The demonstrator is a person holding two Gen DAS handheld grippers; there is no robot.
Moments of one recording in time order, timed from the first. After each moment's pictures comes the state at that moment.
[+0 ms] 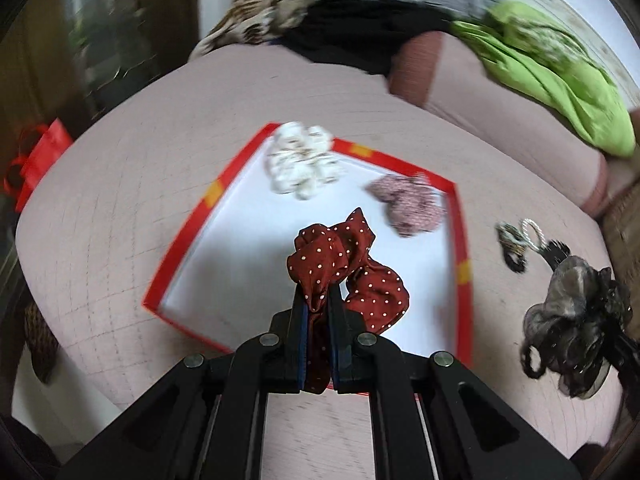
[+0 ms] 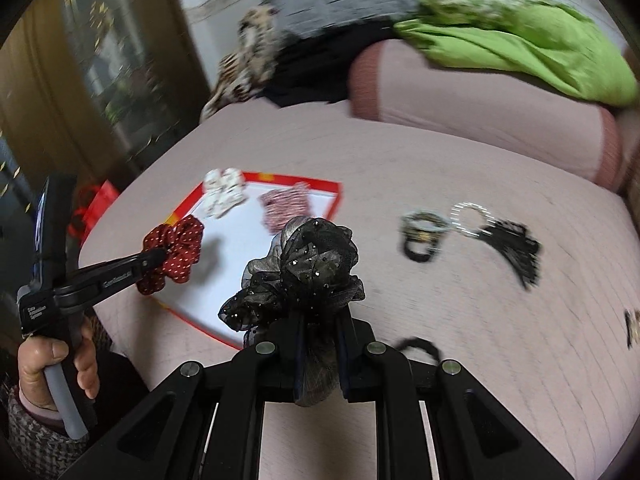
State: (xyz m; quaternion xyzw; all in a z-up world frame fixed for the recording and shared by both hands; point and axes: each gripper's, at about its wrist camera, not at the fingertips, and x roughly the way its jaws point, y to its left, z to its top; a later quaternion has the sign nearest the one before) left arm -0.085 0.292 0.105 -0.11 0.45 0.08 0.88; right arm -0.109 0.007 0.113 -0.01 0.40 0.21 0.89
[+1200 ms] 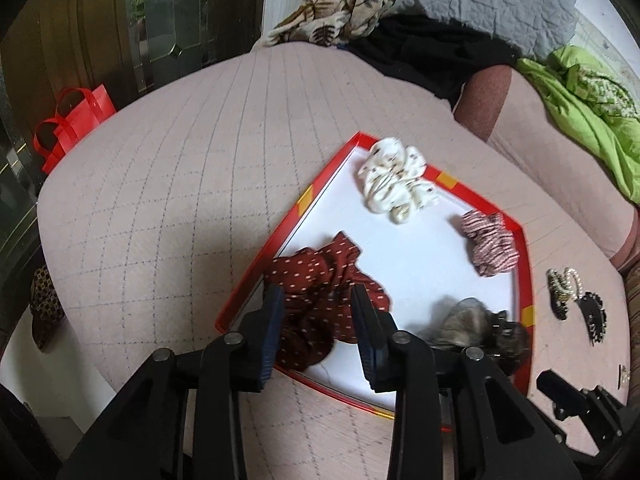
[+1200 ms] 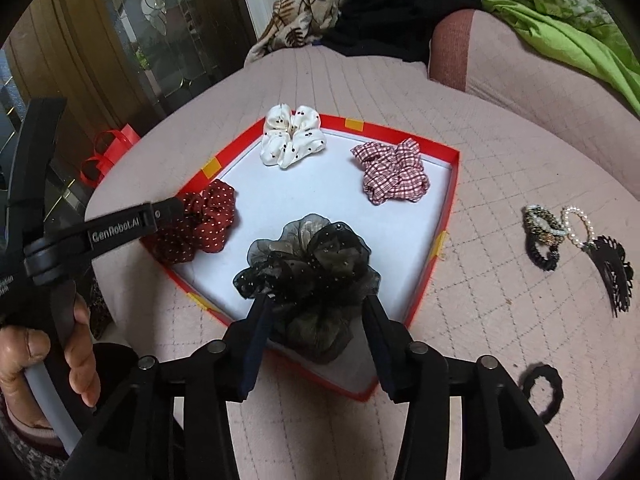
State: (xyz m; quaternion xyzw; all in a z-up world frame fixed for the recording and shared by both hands) left arm -0.087 0.348 0.097 -0.15 0.43 0.14 0.88; right arm -0.090 0.118 0.056 -0.06 0.44 0.26 0.86
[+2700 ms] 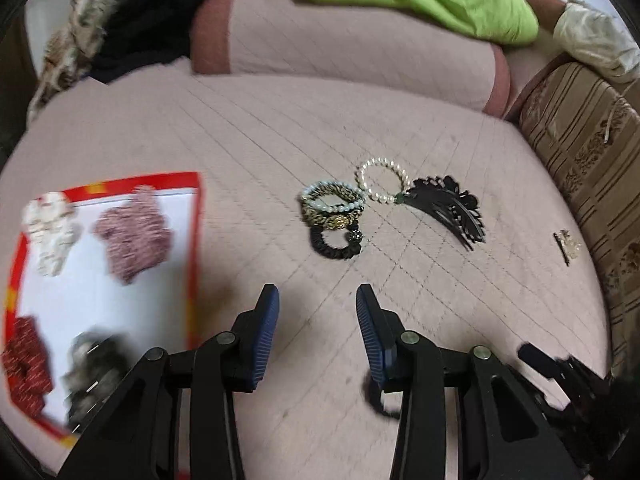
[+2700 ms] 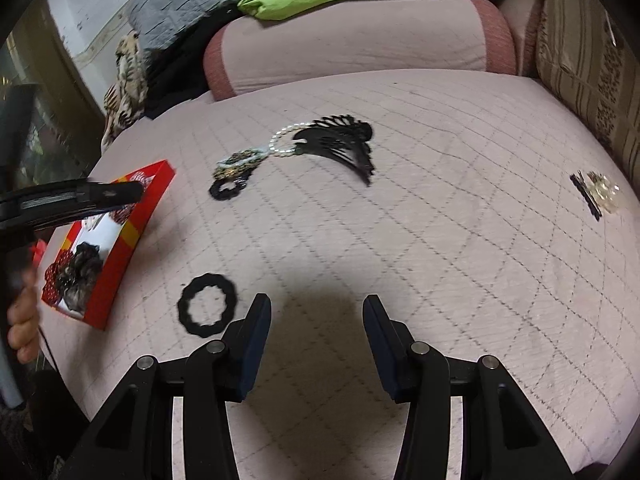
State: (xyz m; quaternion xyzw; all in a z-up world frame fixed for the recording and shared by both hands) left arm 0.016 0.067 0.085 -0.01 0.50 -0.13 0.86; right arm -0.114 -0.171 0.027 0.10 0.43 0.07 0.89
